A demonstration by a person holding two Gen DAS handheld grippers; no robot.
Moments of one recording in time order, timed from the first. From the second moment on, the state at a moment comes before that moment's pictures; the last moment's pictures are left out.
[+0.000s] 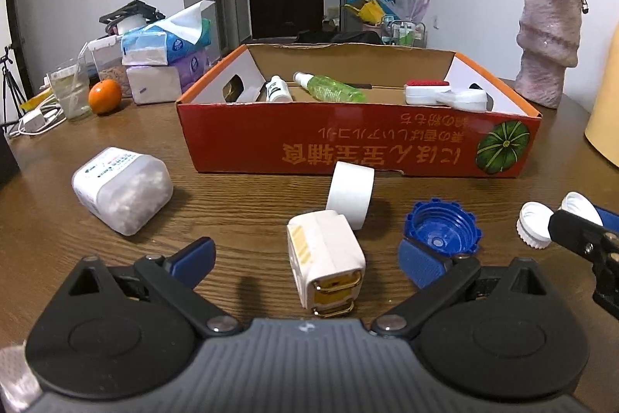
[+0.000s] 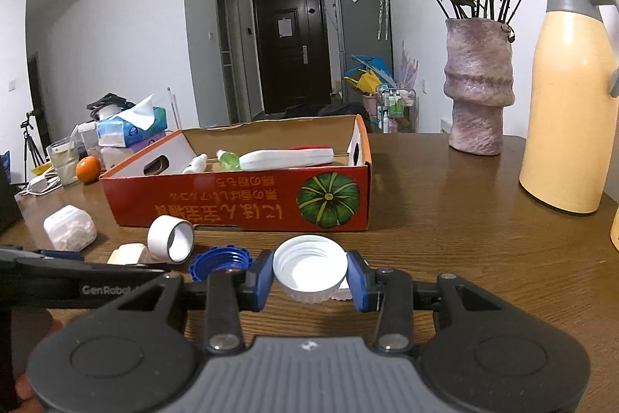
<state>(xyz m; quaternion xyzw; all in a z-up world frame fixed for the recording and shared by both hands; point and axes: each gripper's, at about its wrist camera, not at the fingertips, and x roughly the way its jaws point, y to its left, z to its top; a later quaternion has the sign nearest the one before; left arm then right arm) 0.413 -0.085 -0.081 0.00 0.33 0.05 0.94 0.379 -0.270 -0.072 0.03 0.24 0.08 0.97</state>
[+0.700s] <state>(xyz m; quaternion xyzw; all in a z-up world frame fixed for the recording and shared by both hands) 0.416 -0.077 -0.089 0.00 0.36 0.00 0.93 0.379 -0.264 -0.079 0.01 0.24 0.06 0.97</state>
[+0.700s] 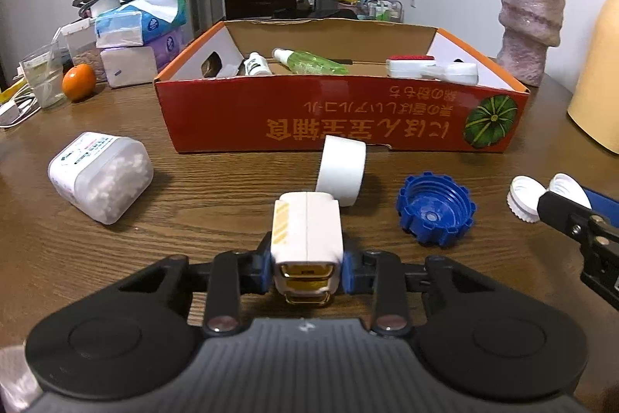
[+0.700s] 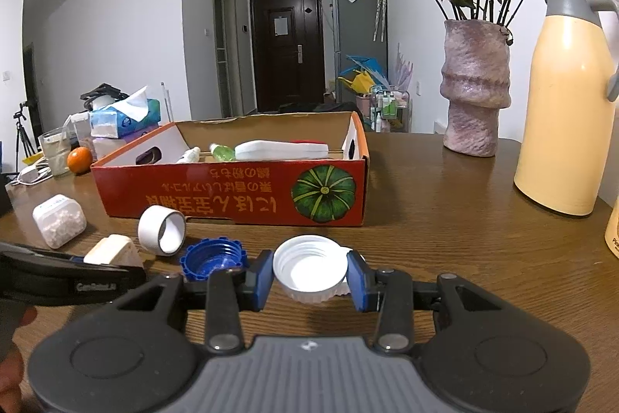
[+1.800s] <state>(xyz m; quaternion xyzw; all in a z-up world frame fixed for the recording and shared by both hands) 0.382 -0.057 -0.043 0.00 0.29 -0.02 0.96 0.361 -0.233 -0.051 0.04 0.20 0.08 0.98</state>
